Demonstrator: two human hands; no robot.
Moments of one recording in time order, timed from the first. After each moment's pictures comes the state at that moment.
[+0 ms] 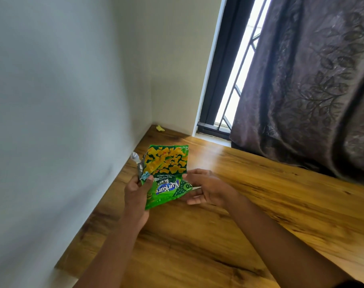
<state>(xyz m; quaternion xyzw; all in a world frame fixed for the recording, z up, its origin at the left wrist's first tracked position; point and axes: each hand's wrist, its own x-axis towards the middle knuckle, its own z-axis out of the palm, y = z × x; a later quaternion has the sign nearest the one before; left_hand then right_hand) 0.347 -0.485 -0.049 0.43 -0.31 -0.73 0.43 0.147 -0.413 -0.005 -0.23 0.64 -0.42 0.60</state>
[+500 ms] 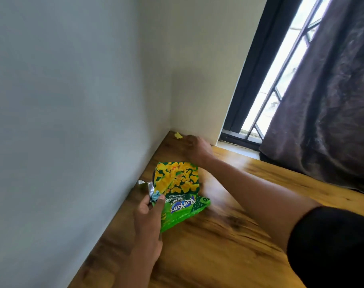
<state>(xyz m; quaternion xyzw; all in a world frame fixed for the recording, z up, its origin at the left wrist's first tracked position) 0.343 -0.516 -0.084 0.48 -0.30 -0.70 0.44 0.134 -0.618 -0.031 -0.54 0.79 -0.24 0.17</state>
